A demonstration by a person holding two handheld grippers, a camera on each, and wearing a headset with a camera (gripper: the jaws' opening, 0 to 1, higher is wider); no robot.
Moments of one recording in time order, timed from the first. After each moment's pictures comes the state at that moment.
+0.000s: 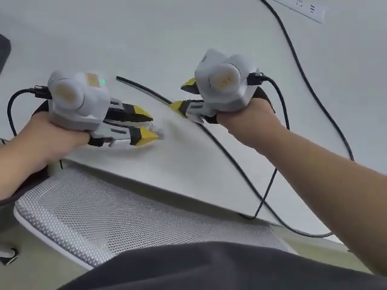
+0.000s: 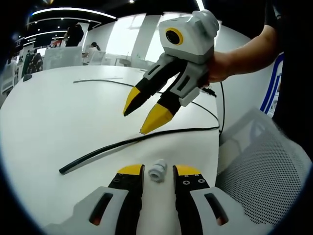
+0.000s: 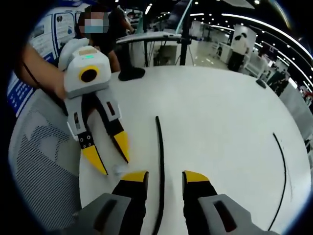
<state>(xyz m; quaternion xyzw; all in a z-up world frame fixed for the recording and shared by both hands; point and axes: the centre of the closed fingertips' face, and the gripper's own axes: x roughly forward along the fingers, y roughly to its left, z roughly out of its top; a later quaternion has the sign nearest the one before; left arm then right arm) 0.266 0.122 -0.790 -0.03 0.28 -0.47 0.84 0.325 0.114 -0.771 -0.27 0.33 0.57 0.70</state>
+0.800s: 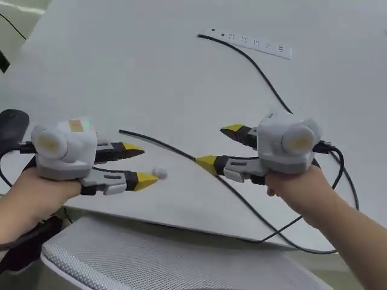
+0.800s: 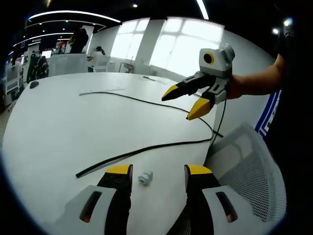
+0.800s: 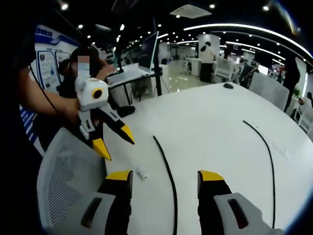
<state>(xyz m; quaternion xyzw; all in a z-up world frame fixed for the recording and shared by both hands) 0.247 0.134 -0.725 -0.03 0.28 -0.45 0.85 0.298 0.037 -0.691 -0.13 0.29 0.51 0.80</state>
